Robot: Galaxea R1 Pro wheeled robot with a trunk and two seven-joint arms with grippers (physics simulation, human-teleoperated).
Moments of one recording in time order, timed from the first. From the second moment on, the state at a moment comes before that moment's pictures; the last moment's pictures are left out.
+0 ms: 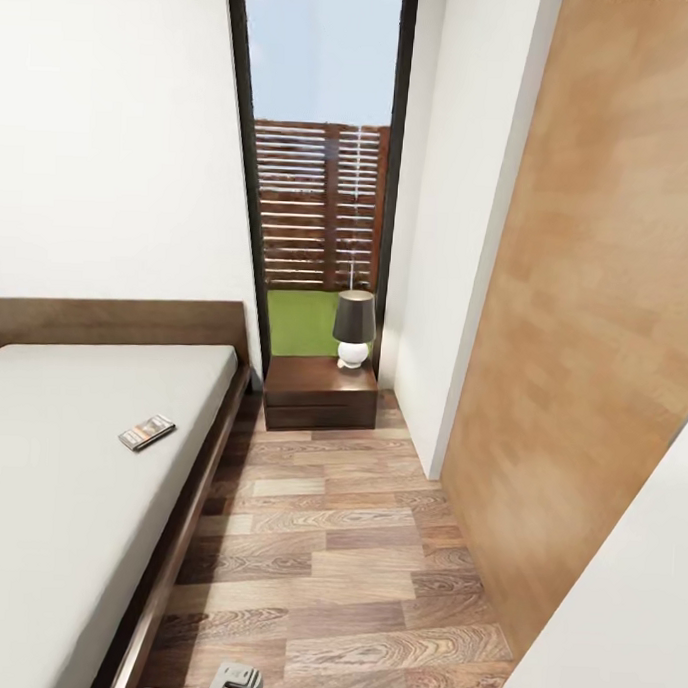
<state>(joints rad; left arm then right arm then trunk) -0.52 0.01 -0.14 -0.02 0.07 0.09 -0.53 -0.45 -0.21 0.14 0.08 -0.49 0.00 0.58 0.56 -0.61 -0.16</state>
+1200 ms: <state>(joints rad) -0.52 0.01 -0.14 -0.02 0.07 0.09 -0.53 -0.45 -0.21 0.14 0.08 -0.49 0.00 0.58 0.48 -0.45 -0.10</state>
